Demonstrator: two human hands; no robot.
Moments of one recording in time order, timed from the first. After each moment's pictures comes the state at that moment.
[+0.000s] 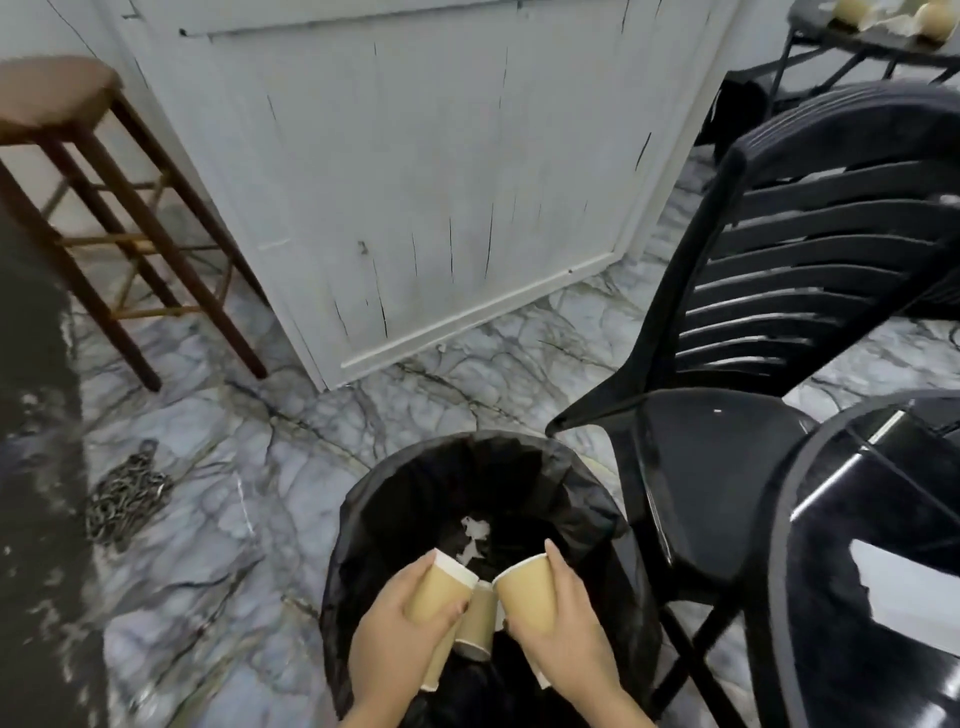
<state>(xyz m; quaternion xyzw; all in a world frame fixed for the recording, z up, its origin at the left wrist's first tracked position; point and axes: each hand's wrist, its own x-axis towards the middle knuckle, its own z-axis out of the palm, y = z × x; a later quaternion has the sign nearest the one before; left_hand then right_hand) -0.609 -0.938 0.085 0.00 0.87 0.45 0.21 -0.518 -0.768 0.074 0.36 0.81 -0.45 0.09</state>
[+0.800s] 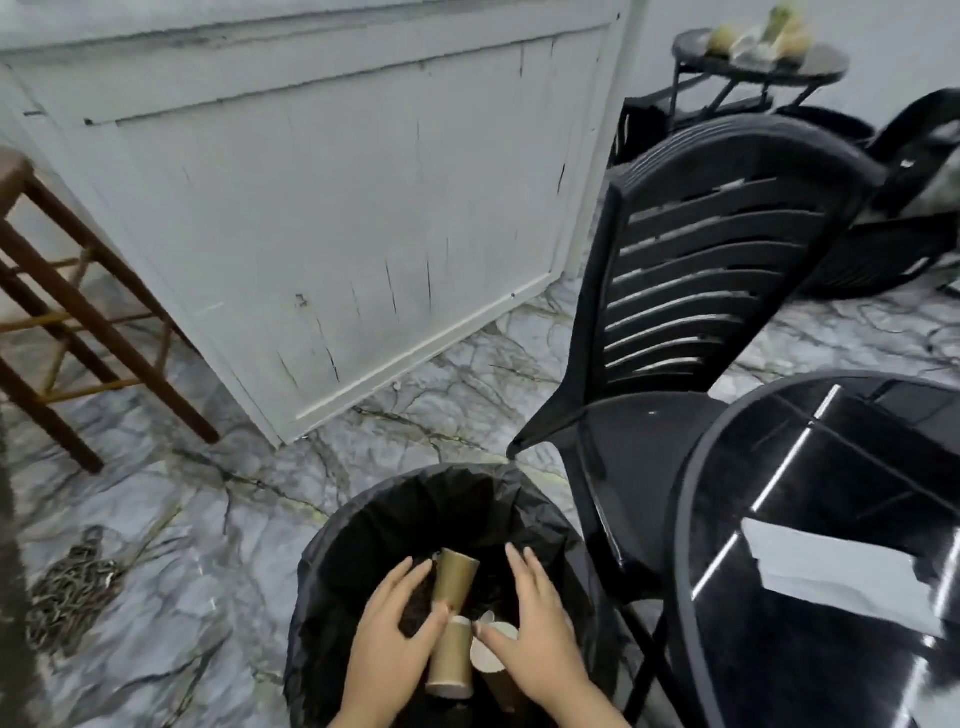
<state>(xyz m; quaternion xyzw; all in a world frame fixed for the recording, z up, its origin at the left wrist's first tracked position) -0.625 -0.902 0.103 0.16 0.86 0.43 0.23 -0.524 -0.752 0.108 0.34 0.84 -0.42 0.09</state>
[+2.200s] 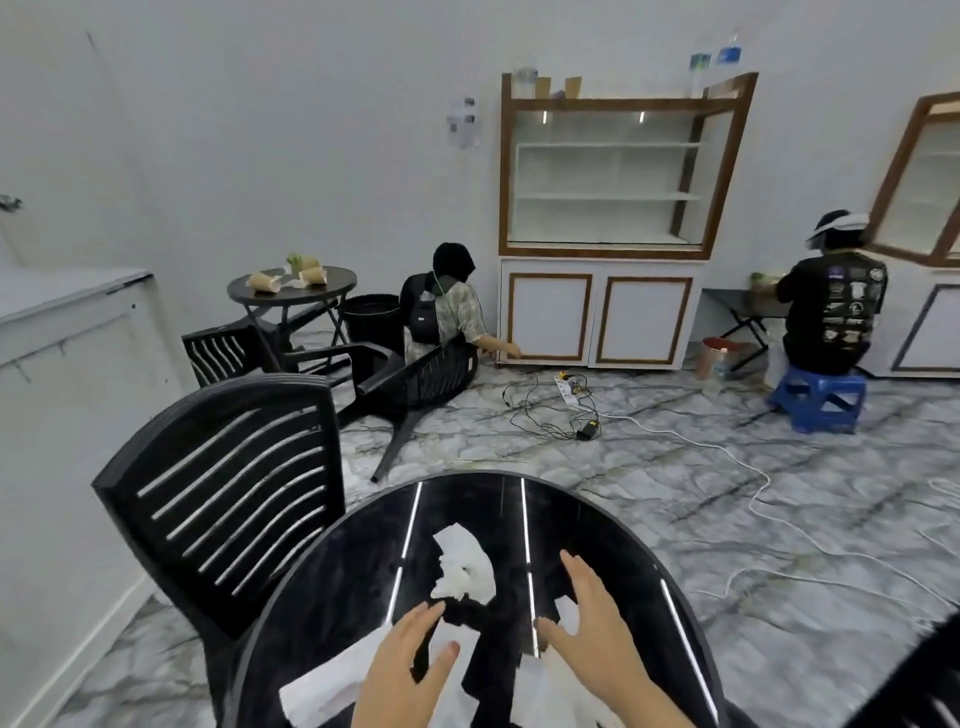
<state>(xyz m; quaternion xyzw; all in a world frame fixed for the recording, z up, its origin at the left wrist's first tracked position) -0.366 -0.633 0.303 0.56 0.66 0.41 0.29 -0.144 -0.578 0.325 0.61 0.68 -0.31 -0.25</state>
